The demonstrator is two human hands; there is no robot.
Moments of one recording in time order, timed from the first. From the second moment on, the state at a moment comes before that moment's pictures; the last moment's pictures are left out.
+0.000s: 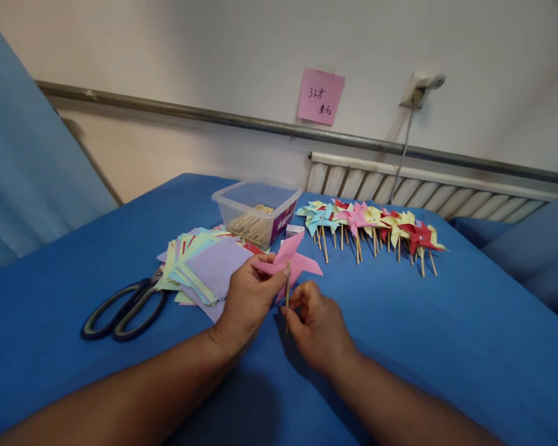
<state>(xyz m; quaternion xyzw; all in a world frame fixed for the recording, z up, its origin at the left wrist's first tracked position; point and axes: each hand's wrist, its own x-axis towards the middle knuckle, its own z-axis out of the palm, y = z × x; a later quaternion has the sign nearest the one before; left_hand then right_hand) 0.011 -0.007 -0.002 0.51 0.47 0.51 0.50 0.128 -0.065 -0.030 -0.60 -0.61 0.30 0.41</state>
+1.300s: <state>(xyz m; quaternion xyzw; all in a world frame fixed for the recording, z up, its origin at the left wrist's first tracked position) 0.004 -0.006 0.011 0.43 0.37 0.46 0.68 0.137 -0.051 -0.034 -0.42 -0.41 0.58 0.57</state>
